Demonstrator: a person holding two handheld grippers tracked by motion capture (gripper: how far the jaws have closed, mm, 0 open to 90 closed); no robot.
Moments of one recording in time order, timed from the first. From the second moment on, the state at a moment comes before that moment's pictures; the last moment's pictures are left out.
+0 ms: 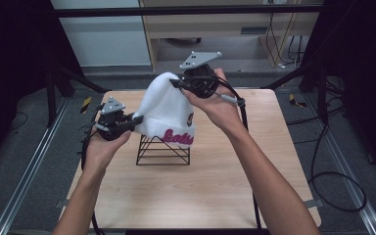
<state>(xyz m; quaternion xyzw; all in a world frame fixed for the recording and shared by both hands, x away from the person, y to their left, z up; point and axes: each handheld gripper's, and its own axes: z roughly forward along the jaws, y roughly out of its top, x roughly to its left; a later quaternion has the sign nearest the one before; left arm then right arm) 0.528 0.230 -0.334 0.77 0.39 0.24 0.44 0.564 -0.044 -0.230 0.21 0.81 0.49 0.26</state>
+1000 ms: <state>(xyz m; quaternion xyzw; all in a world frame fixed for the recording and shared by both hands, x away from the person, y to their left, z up) 0.518 0.242 -0.367 0.77 0.39 0.23 0.44 0.550 -0.031 -0.246 0.18 0.83 0.47 0.24</state>
